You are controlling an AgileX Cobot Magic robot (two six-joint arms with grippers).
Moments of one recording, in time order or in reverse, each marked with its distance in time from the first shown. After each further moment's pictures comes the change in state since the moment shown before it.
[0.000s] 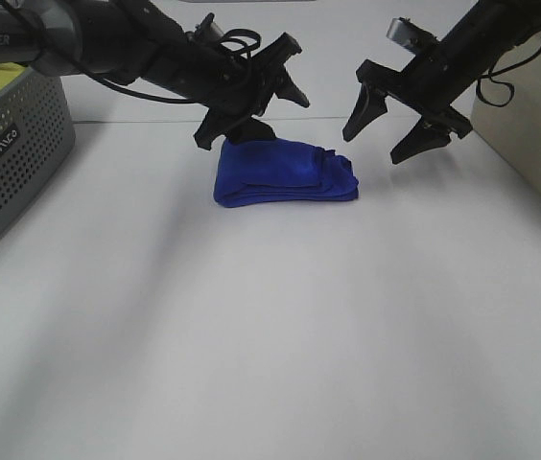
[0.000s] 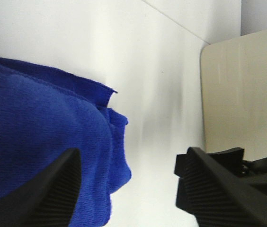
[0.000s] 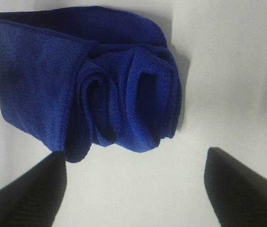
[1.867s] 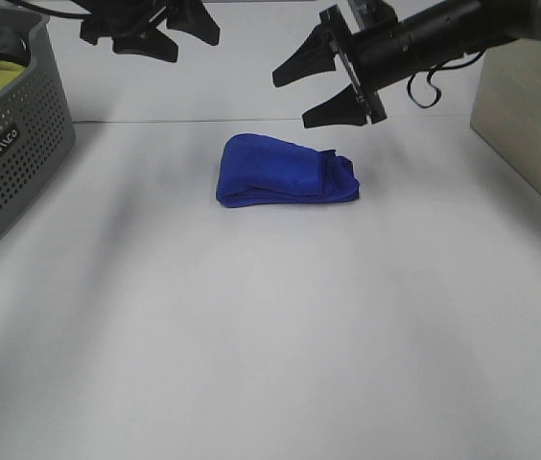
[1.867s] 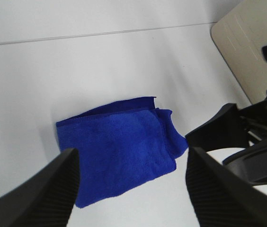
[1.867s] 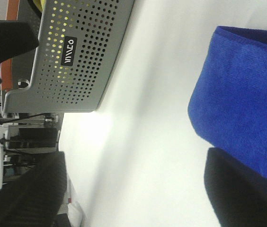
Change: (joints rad) left arm 0.185 -0.242 0.000 0.281 0.311 0.326; right arm 0.045 0.020 0.000 0.529 0.079 -0.308
